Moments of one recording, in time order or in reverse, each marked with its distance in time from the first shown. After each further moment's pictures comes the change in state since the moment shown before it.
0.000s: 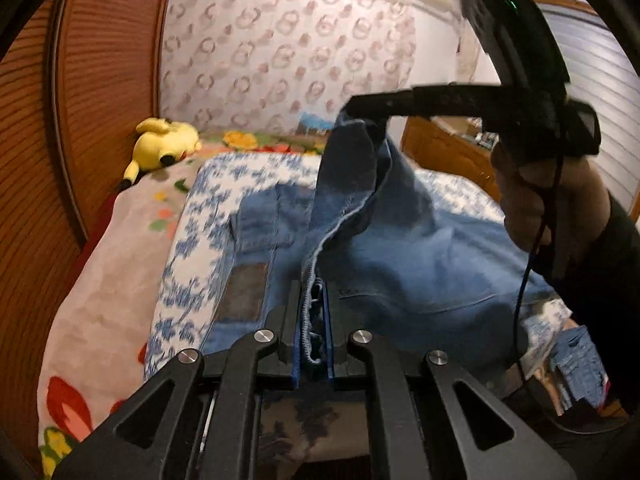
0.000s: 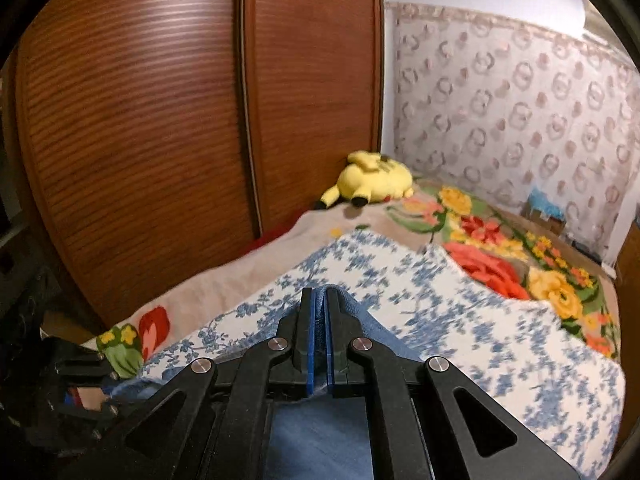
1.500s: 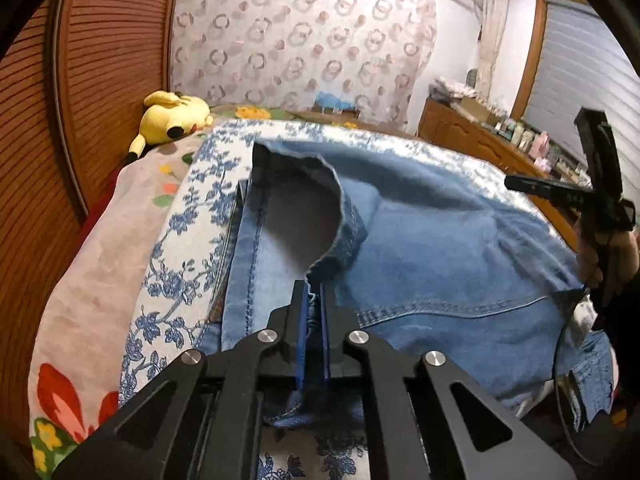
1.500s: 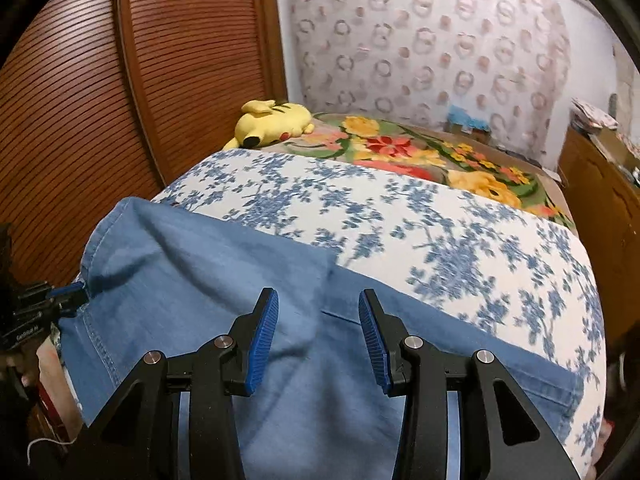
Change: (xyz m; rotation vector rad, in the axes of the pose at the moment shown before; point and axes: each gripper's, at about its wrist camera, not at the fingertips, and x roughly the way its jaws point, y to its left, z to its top) left arm 0.037 0.013 -0.003 -0.039 0.035 0.030; right arm -0.070 -0.087 -0.099 0.252 0.090 -0.211
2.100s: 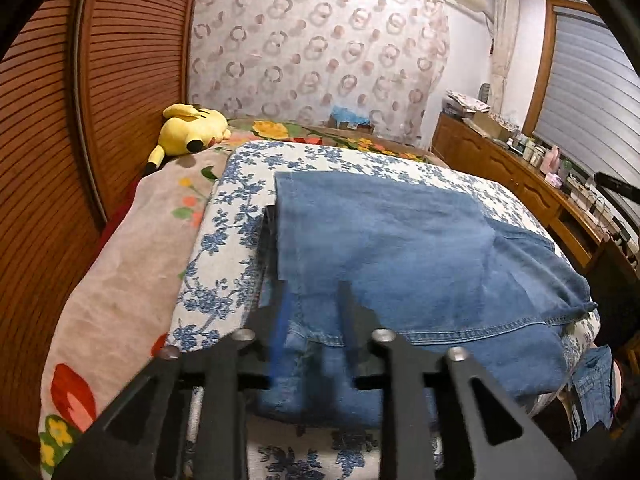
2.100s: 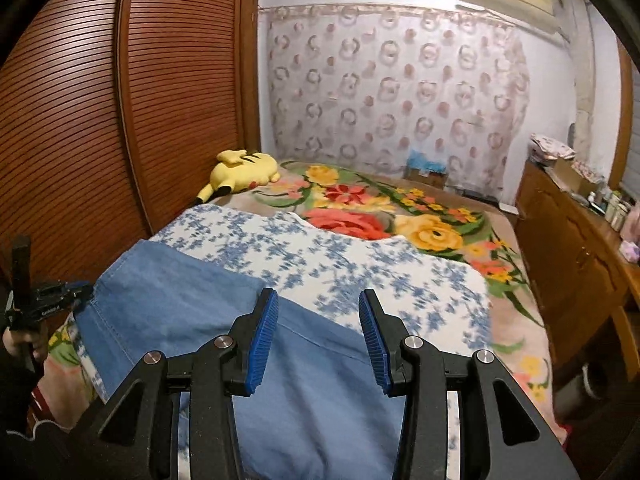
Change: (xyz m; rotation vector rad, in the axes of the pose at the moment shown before) left arm -0.017 0.010 0.010 -0.019 -0.024 0.042; right arm -0.157 -0.023 -0.025 -0.018 -0.130 -0.129
